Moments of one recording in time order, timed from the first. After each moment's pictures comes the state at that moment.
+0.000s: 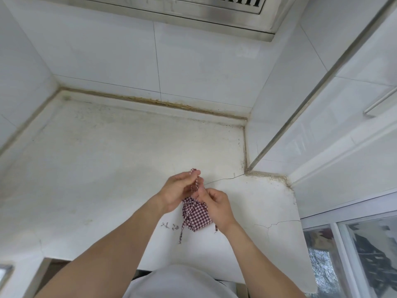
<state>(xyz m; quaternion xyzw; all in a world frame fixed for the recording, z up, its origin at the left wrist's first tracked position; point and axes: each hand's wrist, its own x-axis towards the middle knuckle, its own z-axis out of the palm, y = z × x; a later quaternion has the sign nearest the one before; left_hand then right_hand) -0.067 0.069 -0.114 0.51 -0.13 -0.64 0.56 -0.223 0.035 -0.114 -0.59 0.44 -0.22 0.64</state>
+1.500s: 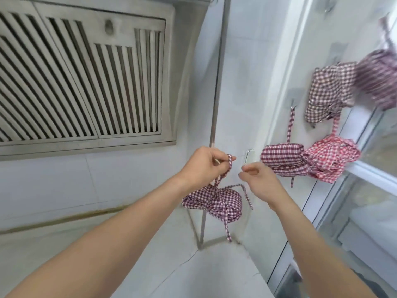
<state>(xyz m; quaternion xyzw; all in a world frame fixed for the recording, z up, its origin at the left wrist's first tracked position) -0.192 -0.054 0.202 0.45 -0.72 -0.29 0.45 -0.377 -0.073 0.170 -0.62 0.58 -0.41 0.34</state>
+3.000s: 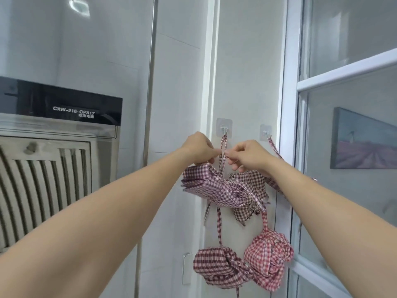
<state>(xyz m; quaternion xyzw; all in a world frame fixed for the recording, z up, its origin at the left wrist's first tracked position) -0.341 -0.156 0.468 0.51 -0.76 -0.07 0.41 -0.522 -0.154 0.457 -0.72 0.47 -0.46 0.21</state>
